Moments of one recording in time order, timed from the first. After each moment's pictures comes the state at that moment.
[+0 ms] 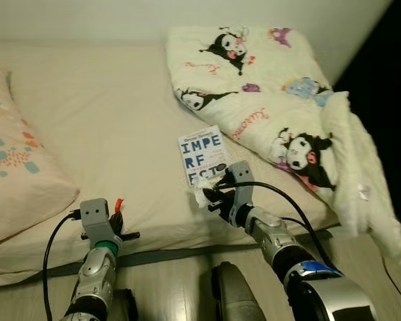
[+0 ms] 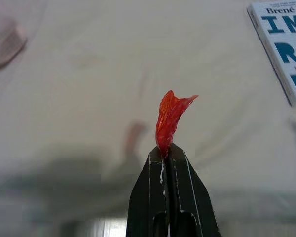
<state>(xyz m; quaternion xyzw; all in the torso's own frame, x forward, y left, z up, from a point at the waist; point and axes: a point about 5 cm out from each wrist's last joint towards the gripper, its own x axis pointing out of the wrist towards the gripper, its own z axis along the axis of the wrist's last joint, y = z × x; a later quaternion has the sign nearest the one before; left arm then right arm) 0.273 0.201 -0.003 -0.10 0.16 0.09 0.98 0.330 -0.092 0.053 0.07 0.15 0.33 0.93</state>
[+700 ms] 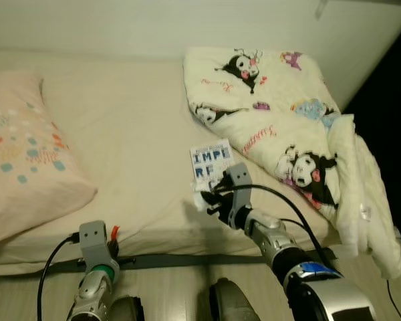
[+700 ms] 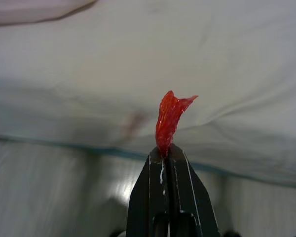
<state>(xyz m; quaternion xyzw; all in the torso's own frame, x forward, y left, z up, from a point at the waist) 0.230 0.215 -0.042 -0.08 0.26 0.12 0.95 0.327 -0.090 0.049 0.06 0.16 0.33 0.93</state>
